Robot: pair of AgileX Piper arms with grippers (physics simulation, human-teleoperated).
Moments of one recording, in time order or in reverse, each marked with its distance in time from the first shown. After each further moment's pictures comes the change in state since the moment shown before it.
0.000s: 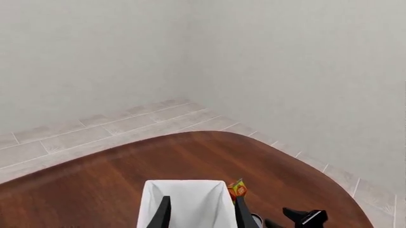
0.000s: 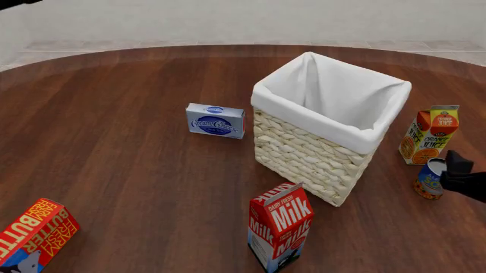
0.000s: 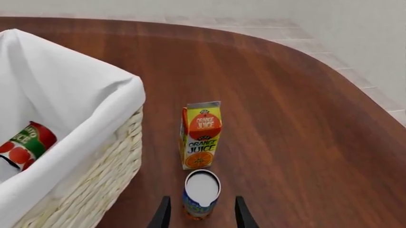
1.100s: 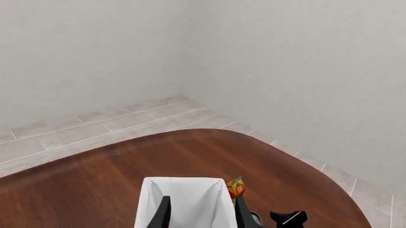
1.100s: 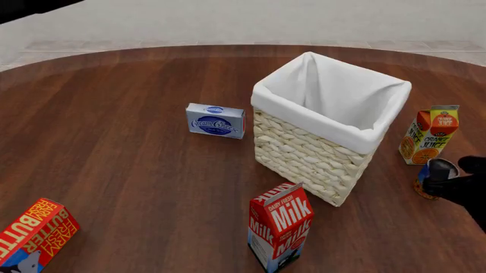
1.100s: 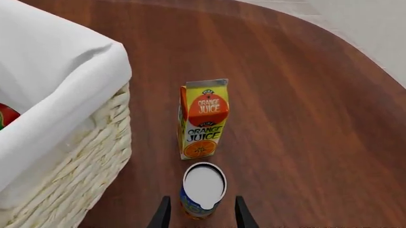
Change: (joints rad) left arm 0.000 0.006 0.020 -0.017 -0.015; right arm -0.012 0.407 -0.001 -0.313 -0.017
